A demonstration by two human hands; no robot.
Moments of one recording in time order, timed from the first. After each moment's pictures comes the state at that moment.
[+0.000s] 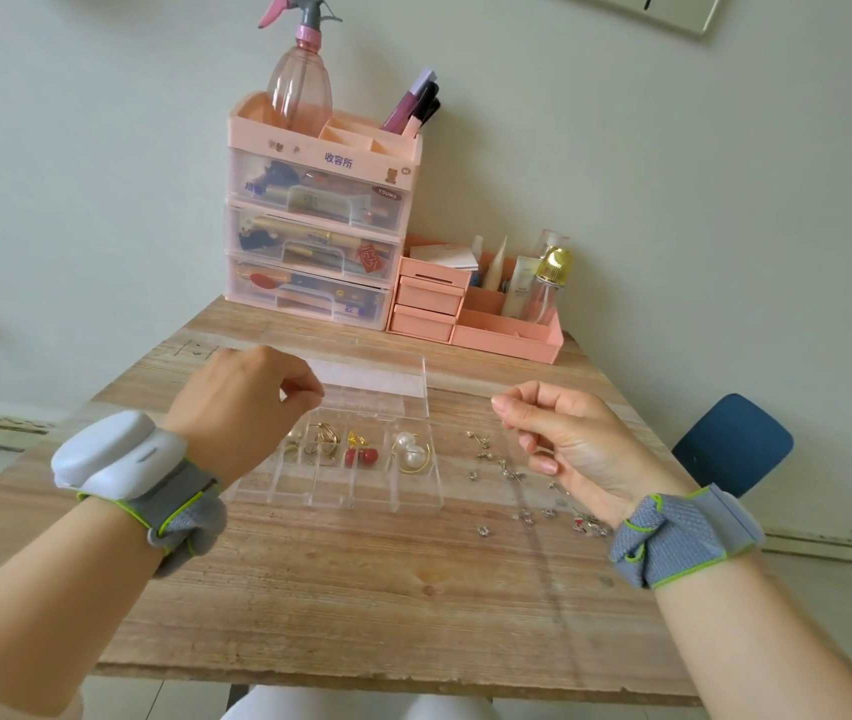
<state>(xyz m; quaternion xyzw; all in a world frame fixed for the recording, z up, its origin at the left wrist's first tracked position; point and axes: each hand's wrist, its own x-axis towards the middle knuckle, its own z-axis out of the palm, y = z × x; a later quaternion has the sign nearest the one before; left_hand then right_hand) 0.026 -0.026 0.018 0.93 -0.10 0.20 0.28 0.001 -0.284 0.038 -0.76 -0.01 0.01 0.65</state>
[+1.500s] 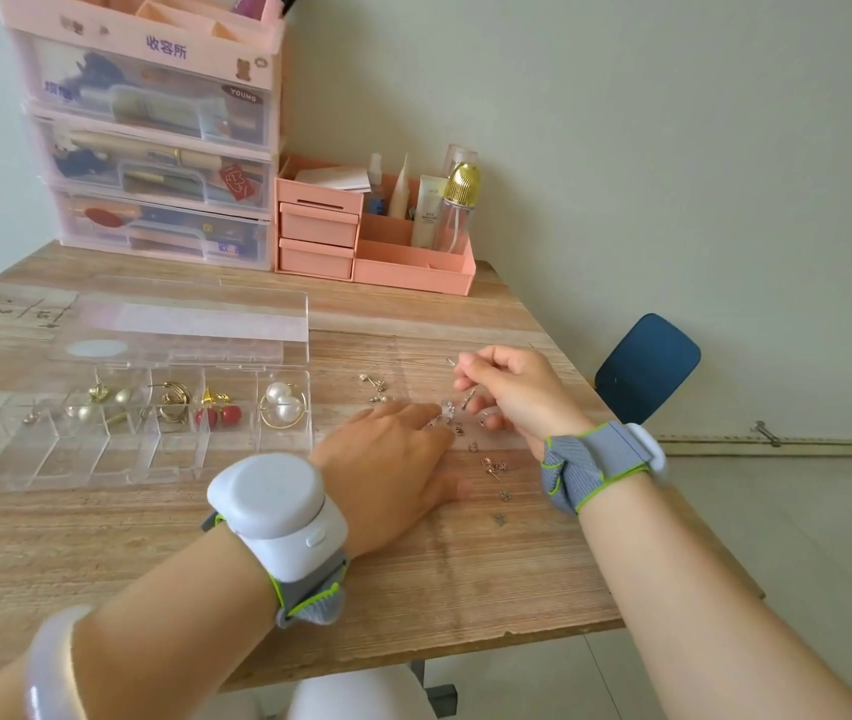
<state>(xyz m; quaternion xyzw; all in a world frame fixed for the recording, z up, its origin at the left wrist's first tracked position) 0.006 -0.196 -0.022 0.92 -0.38 0.05 0.08 0.031 -0.354 -0.005 -0.82 0.07 -0.07 0.57</state>
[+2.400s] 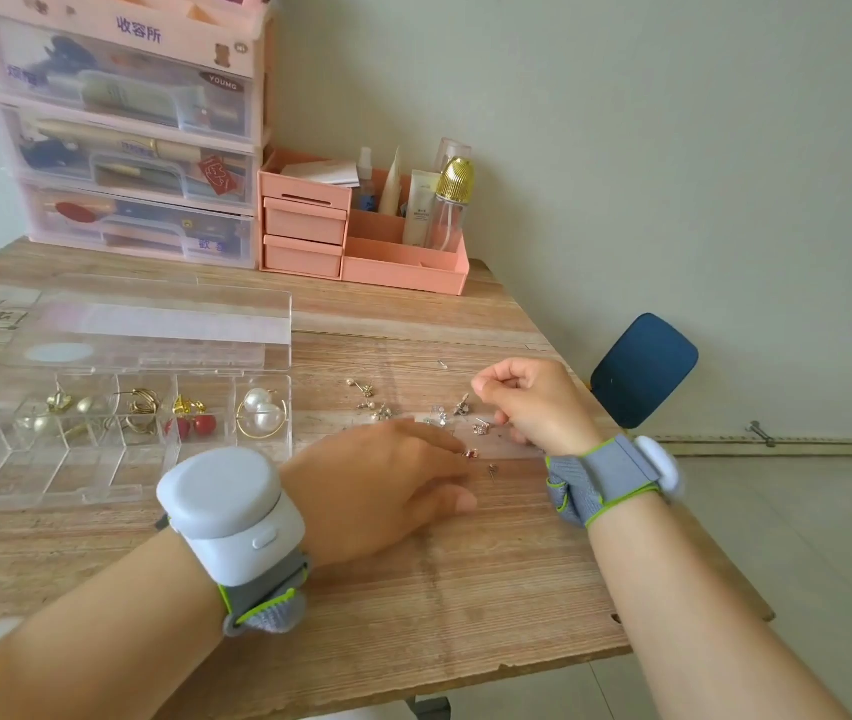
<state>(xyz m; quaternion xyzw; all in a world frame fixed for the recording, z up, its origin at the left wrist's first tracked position) 0.010 -0.193 -0.013 0.87 -0.47 -0.01 0.18 0.037 -0.383 -0.016 -0.88 0.09 -0.12 0.45</state>
